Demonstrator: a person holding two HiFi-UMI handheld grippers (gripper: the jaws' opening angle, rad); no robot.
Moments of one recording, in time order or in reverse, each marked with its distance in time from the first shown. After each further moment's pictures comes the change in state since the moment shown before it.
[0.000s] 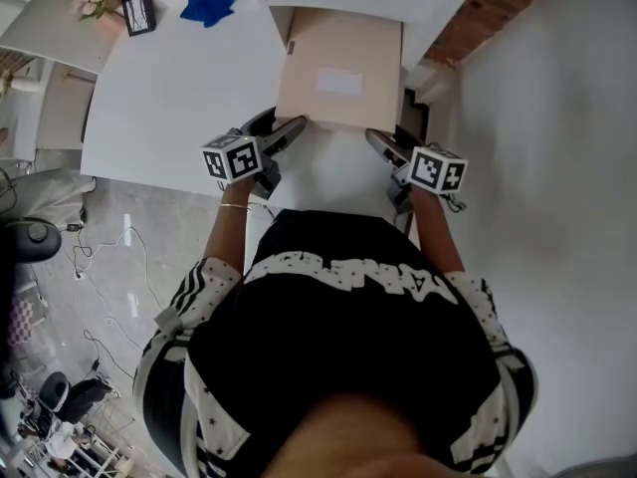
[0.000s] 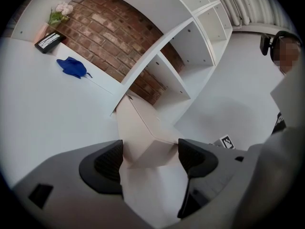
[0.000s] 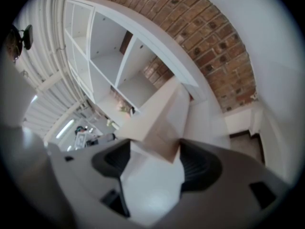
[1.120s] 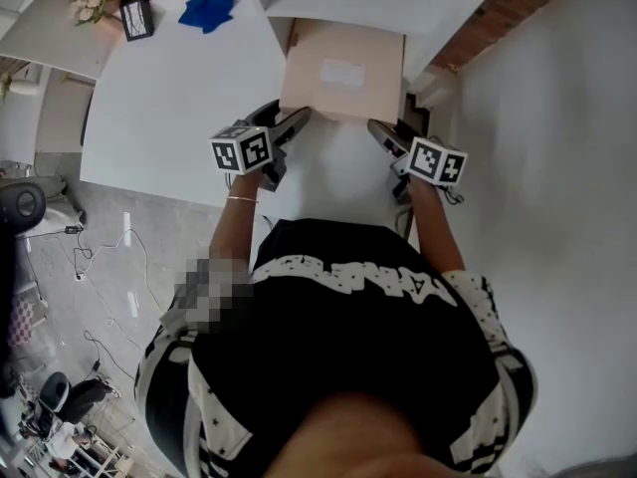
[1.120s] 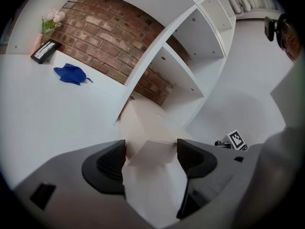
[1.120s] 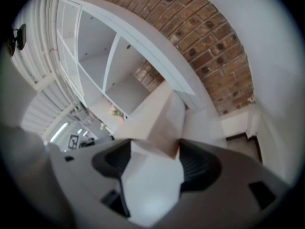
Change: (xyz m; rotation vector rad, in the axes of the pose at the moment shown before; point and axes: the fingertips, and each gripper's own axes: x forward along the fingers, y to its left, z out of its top) left arm 0.031 0.018 0.023 0.048 0.023 0.103; right arm 0.023 -0.018 0.032 0.035 -0.016 -0.055
